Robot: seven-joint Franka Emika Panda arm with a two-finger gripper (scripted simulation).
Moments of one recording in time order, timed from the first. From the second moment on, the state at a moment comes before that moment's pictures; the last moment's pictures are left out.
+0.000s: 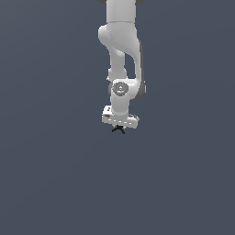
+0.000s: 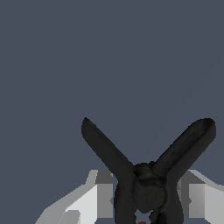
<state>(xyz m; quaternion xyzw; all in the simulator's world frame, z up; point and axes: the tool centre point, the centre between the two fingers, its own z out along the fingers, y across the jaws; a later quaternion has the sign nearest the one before) -0.096 0.012 0.014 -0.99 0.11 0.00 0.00</state>
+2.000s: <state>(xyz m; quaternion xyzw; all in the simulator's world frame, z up) -0.097 -0.103 0.247 -0.99 0.11 0.00 0.00</state>
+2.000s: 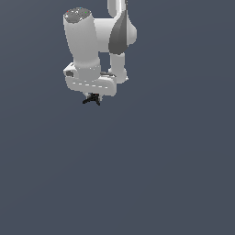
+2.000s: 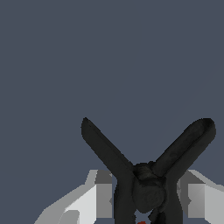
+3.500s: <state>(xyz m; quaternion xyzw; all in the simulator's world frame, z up) -0.086 -0.208 0.456 -0.99 0.11 0.00 0.00</state>
